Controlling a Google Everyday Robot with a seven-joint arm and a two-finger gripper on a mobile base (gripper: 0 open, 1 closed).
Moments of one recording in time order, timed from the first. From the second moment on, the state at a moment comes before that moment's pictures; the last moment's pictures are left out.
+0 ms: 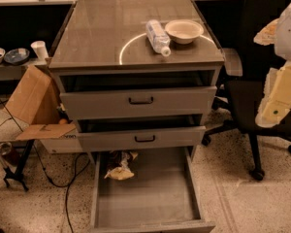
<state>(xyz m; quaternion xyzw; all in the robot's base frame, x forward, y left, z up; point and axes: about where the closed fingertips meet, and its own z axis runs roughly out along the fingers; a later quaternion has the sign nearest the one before) 0.438 -0.216 0.979 -0.60 0.78 -0.04 0.16</state>
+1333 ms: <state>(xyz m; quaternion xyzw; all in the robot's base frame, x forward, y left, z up) 0.461 -0.156 0.828 -0.60 0.76 0.09 0.23</state>
